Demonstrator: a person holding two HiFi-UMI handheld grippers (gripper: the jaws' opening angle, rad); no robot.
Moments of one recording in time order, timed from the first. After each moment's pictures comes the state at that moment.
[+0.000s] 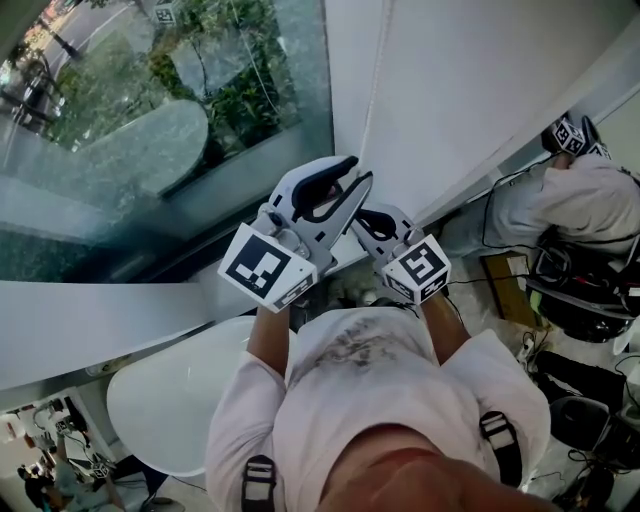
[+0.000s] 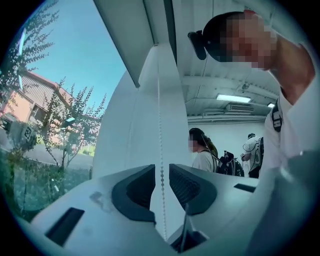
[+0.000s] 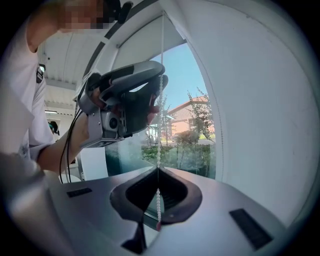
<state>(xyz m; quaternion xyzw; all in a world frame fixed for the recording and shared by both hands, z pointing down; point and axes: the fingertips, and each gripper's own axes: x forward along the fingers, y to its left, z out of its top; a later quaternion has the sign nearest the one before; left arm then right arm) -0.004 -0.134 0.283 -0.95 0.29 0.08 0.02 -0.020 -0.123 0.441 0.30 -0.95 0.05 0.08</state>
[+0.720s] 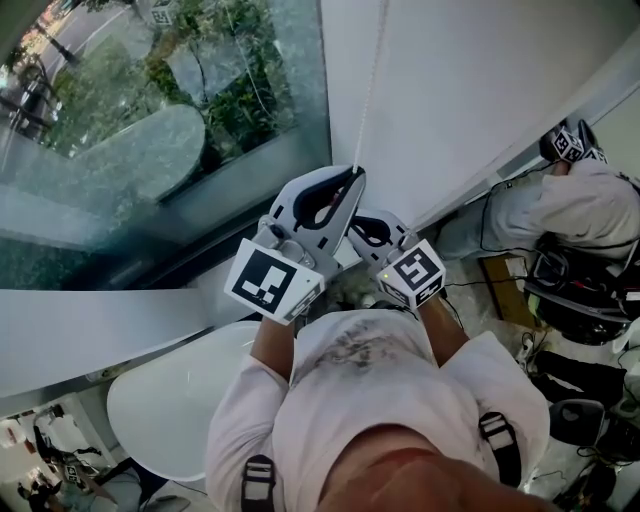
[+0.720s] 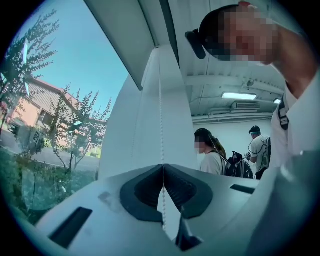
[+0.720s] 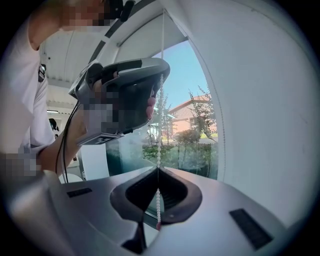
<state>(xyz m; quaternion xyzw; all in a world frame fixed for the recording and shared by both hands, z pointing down) -0.003 -0.139 0.278 -0.94 0.33 0.09 0.03 -0.025 -0.124 0.445 0.29 -0.95 0.05 0.09</state>
